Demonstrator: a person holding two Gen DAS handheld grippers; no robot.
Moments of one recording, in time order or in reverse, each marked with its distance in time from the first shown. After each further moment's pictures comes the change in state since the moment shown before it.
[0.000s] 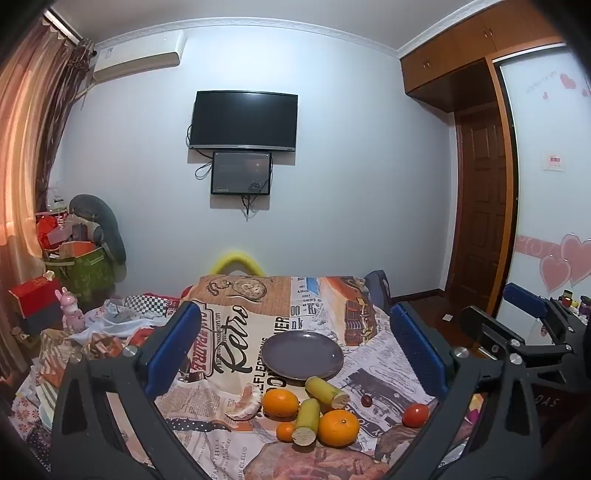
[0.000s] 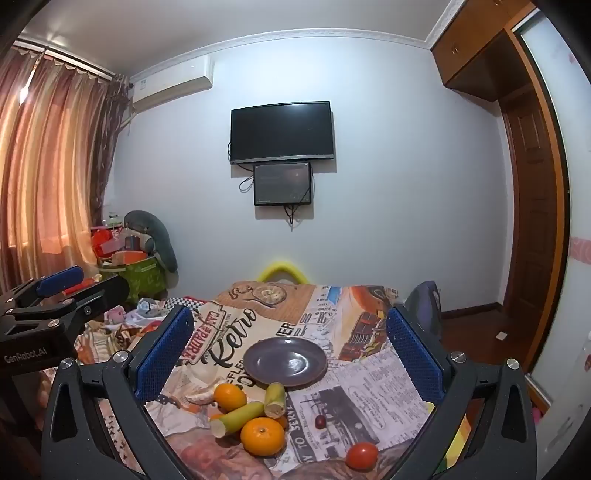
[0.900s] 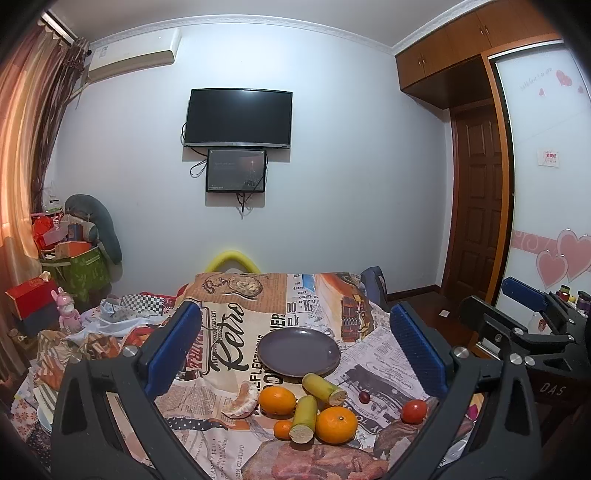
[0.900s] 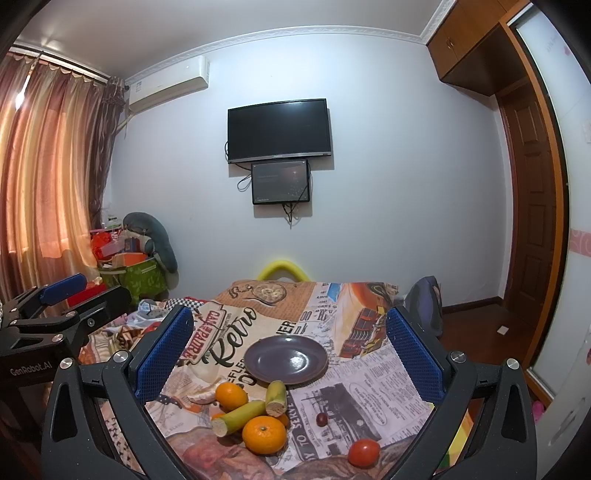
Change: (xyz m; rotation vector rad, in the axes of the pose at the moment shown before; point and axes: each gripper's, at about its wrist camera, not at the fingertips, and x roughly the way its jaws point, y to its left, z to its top) left arm 0.001 -0.002 -0.001 0.022 0.003 -0.011; right arm 0.000 -0.003 0.001 0.025 0.020 0.002
